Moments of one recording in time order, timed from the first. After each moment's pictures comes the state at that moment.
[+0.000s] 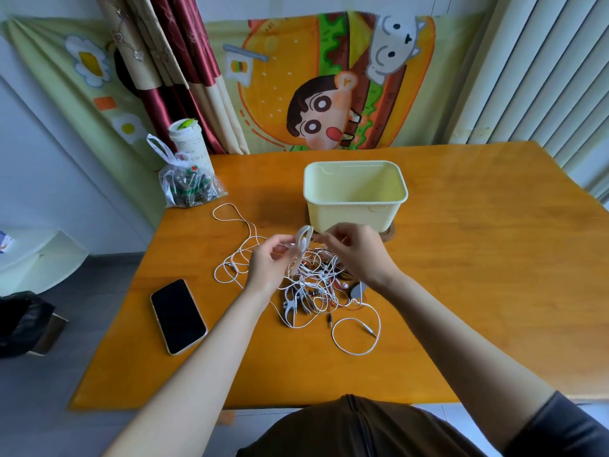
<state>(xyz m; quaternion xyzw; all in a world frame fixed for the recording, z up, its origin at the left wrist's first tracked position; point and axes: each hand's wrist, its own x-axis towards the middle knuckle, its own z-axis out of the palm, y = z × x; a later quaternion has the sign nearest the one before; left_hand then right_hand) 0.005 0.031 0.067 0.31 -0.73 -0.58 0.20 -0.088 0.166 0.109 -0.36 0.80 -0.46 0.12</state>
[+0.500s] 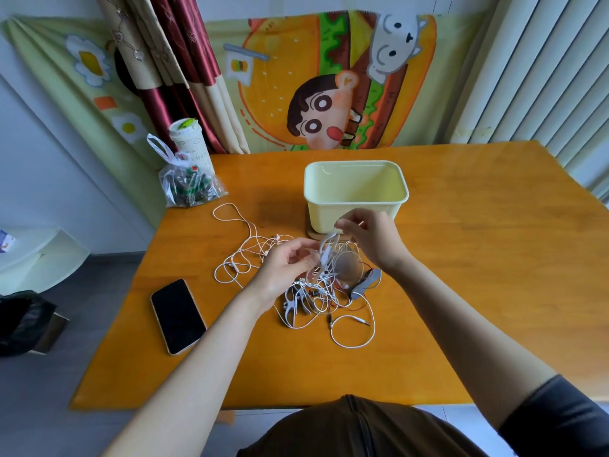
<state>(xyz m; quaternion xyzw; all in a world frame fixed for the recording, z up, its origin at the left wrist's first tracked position) 0.010 0.041 0.082 0.17 -0.73 -0.66 0.08 -0.125 0.167 0.104 -0.34 0.81 -0.47 0.09</state>
